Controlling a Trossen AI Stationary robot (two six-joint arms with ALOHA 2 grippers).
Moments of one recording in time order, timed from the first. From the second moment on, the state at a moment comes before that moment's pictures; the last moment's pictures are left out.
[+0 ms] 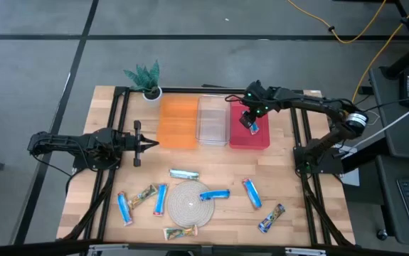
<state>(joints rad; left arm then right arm) 0.00 0.09 0.01 0.03 -0.11 0.22 -0.58 1.50 1.00 -0.66 -0.03 0.13</state>
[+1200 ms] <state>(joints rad) 0.00 0.09 0.01 0.03 -0.11 0.22 0.43 1.06 1.00 -0.74 0.20 0.89</state>
